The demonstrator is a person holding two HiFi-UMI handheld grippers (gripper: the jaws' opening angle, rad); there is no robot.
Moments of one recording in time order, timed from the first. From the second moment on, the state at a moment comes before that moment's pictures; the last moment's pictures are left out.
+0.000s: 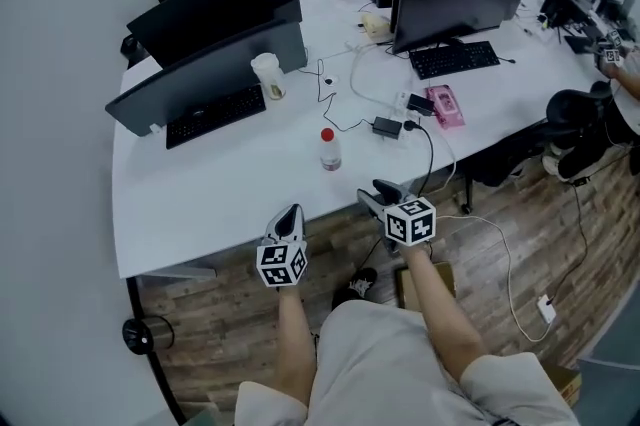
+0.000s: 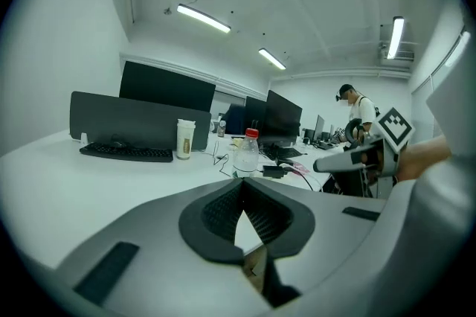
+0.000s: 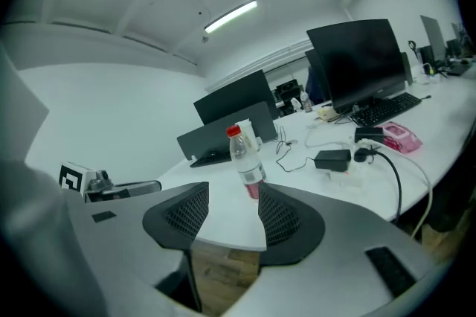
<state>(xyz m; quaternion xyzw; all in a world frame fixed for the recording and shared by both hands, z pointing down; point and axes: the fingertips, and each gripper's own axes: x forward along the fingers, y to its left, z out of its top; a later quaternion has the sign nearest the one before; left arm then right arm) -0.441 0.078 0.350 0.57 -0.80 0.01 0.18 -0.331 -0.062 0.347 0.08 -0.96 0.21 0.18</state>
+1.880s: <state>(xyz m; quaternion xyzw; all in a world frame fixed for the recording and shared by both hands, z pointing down) -0.200 0.230 0.323 0.58 -0.80 0.05 0.12 -0.114 0.129 0.321 0.07 -0.98 0.15 0.13</state>
